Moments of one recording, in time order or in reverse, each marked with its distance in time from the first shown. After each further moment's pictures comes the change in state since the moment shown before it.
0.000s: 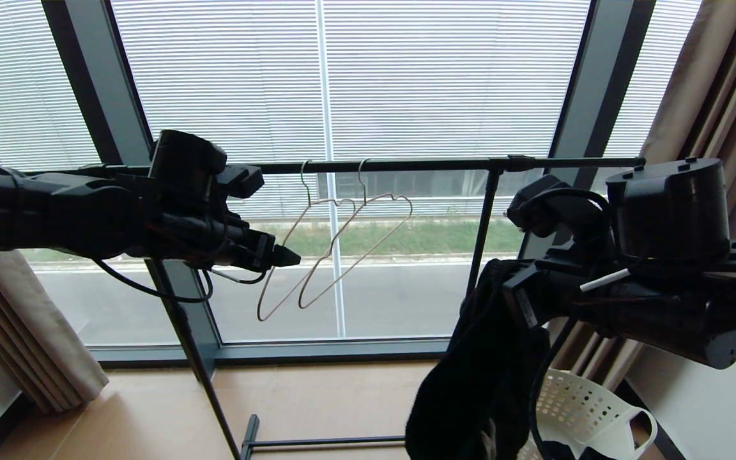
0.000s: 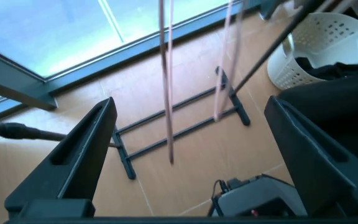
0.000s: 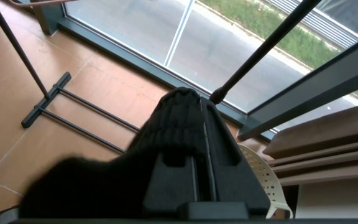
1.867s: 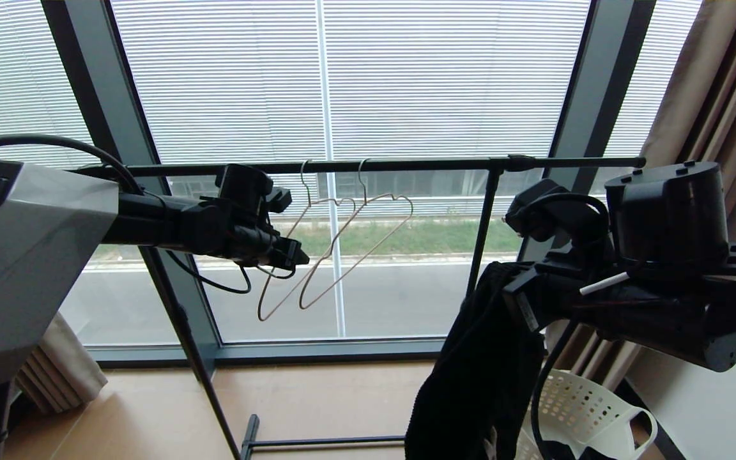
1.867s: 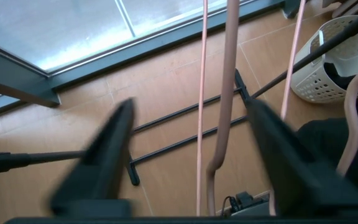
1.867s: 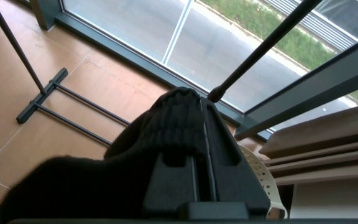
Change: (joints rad) left arm 0.022 0.336 -0.291 -0.001 0.029 -0.003; right arm 0.001 0.001 0.010 -0.002 0.000 -0.022
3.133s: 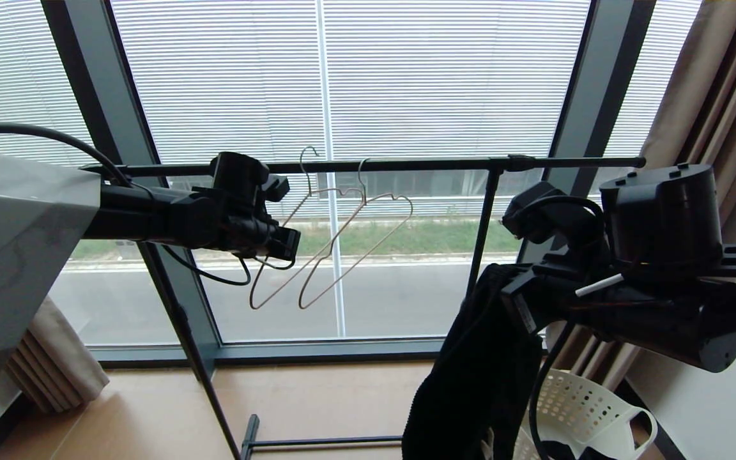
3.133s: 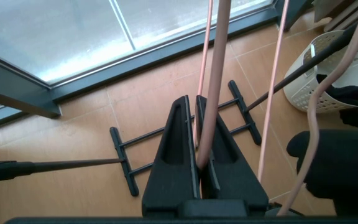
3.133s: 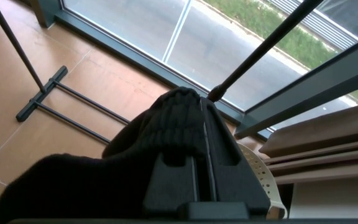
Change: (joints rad) left arm -0.005 -0.040 0.004 -0.023 -0.004 -0.009; right arm 0.000 0.008 0.000 0.000 -0.001 0.000
